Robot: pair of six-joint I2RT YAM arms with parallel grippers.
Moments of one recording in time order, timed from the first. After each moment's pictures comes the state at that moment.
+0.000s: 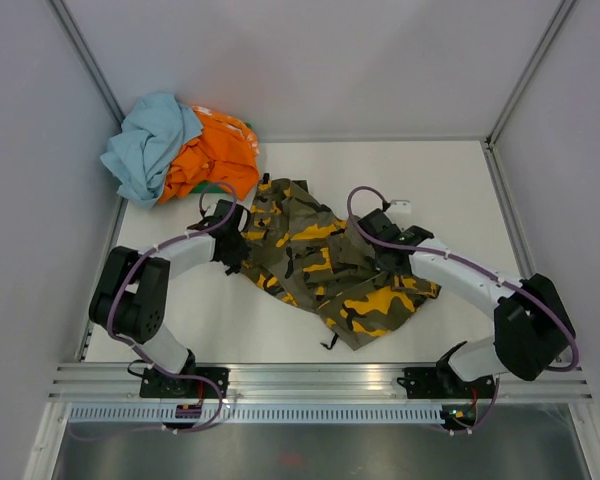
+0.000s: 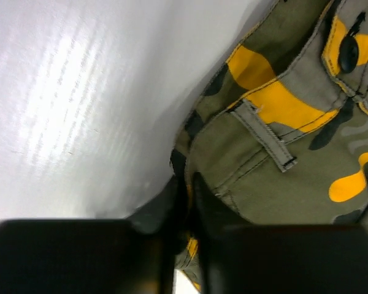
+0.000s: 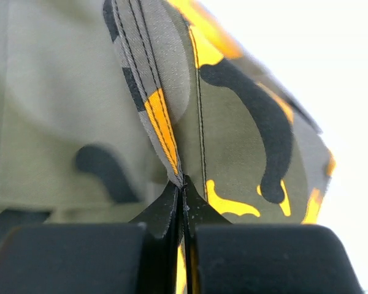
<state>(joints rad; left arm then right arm) -0.33 1.63 0.87 -0.31 -0.18 -0.78 0.65 1.43 0.94 -0.66 0.55 0.65</state>
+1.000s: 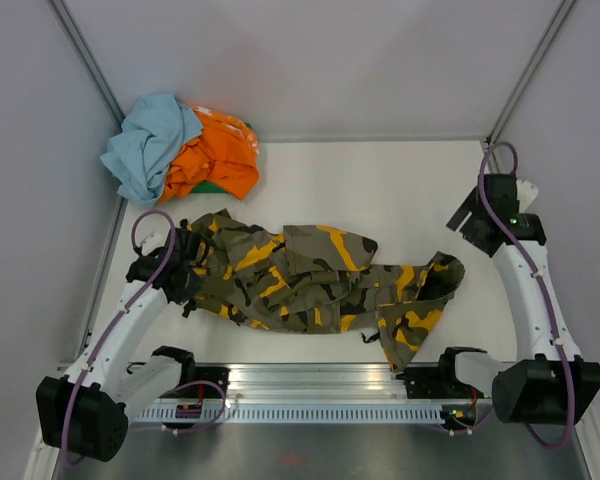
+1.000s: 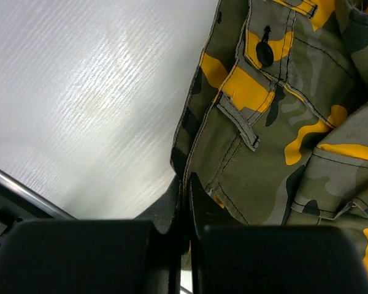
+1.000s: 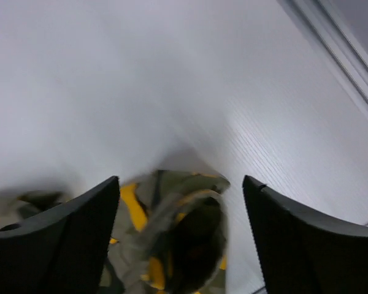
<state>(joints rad) -0.23 0.98 0.76 -0.98 -0.40 -0.96 -0.06 1.15 1.08 -0.90 0.34 0.60</state>
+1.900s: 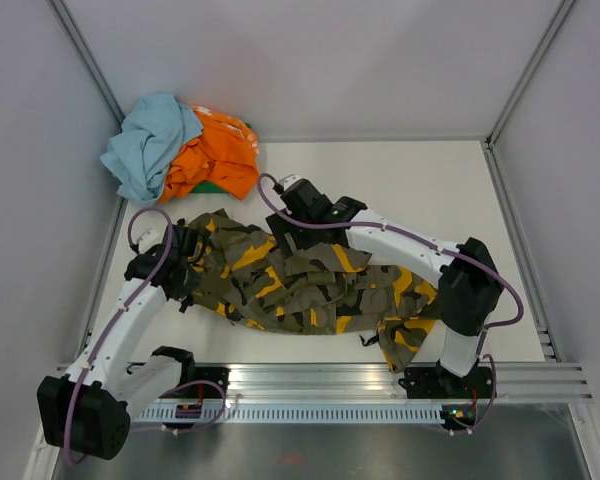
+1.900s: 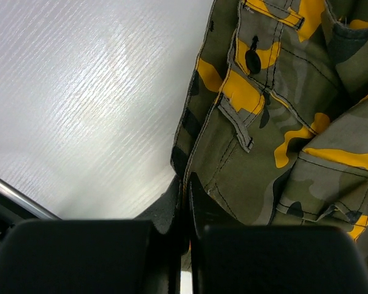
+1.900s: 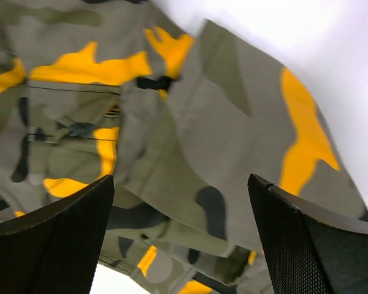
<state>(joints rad) -0.21 0.98 0.78 -0.96 -0.42 -0.96 0.84 1.82 1.54 -0.62 0.15 0.28</state>
